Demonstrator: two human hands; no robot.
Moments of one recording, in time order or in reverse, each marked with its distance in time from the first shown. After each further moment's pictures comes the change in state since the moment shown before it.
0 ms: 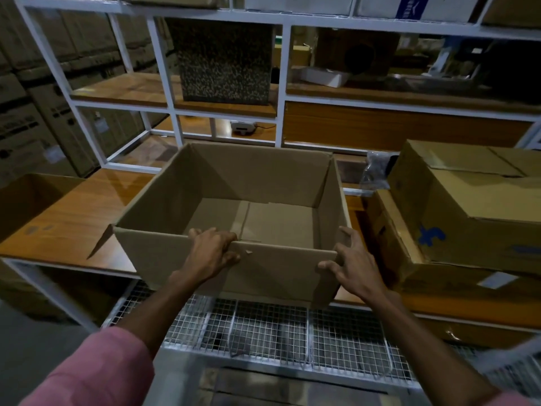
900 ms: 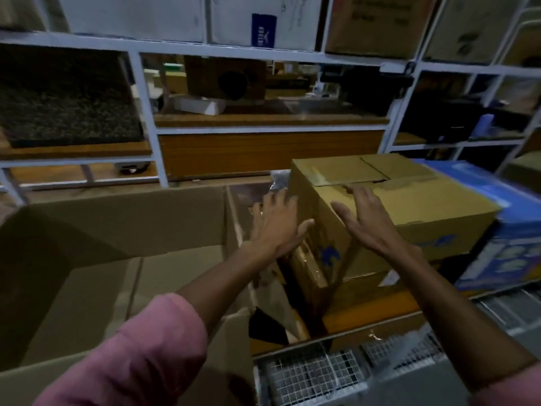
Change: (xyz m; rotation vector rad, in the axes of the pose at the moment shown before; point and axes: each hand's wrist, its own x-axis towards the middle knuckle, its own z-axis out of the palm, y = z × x) left_hand 0.207 0.327 0.024 -0.109 0.000 0.427; right_hand 0.048 0.174 -0.188 -0.019 0.394 0.221
